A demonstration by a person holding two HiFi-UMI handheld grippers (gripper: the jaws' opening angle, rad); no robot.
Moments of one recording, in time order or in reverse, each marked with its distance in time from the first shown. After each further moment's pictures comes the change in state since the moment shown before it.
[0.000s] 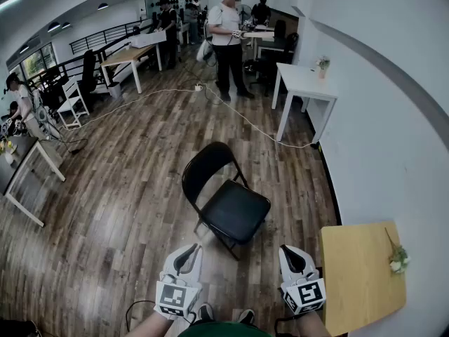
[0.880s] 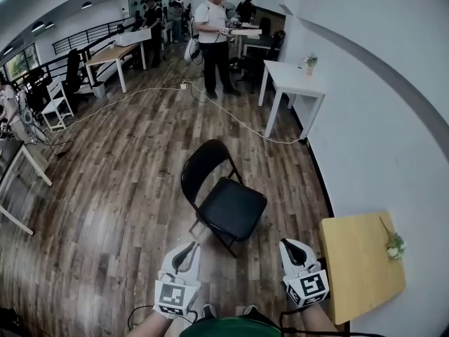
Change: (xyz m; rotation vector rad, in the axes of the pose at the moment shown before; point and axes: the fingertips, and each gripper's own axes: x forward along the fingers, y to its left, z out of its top) left arm -0.022 0.063 -0.016 -0.030 -0.037 -0.062; right arm 0.030 0.052 0.010 -0.061 0.053 -0.048
